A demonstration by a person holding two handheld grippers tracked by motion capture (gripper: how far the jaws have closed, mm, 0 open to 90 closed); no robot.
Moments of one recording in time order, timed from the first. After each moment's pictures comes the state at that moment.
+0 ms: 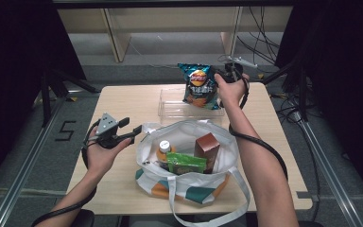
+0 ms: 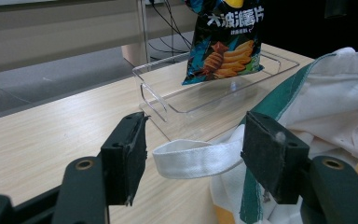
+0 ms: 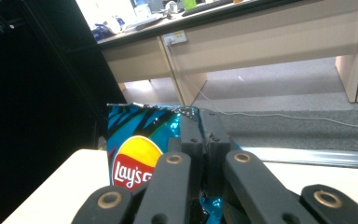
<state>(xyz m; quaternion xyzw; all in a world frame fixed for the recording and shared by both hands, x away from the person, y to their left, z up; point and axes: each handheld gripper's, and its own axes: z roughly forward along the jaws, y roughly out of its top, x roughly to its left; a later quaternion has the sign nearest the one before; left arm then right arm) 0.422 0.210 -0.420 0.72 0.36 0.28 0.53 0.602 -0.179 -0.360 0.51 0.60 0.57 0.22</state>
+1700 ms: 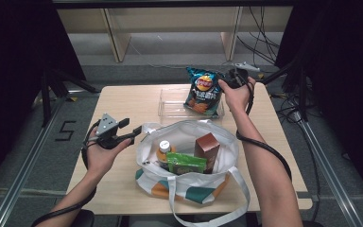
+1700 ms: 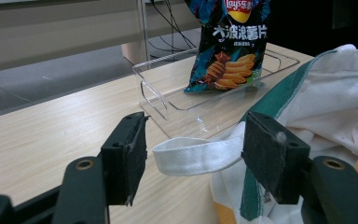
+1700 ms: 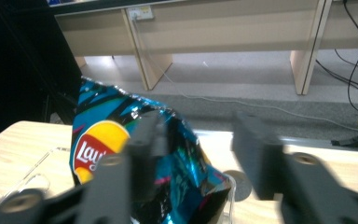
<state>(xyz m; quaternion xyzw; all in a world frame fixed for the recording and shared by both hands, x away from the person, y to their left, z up) 0.421 0.210 -0.421 0.72 0.37 0.28 0.52 0.602 -0.201 -0.378 0.53 0.63 0.50 0.27</state>
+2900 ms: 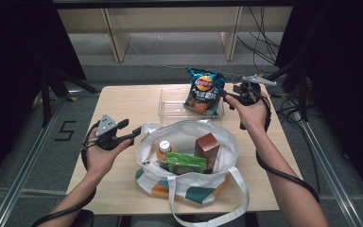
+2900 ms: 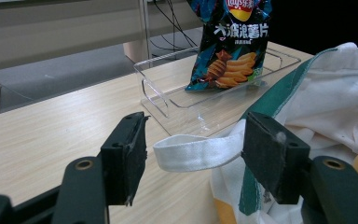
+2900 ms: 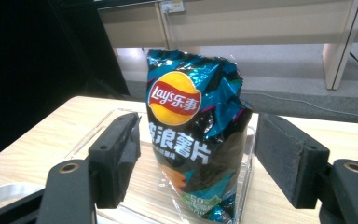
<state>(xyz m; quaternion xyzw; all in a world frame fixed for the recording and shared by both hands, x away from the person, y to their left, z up) 0.417 0.210 -0.421 0.72 0.37 0.28 0.52 0.518 -0.219 -0.361 0.51 0.66 0.51 0.22</state>
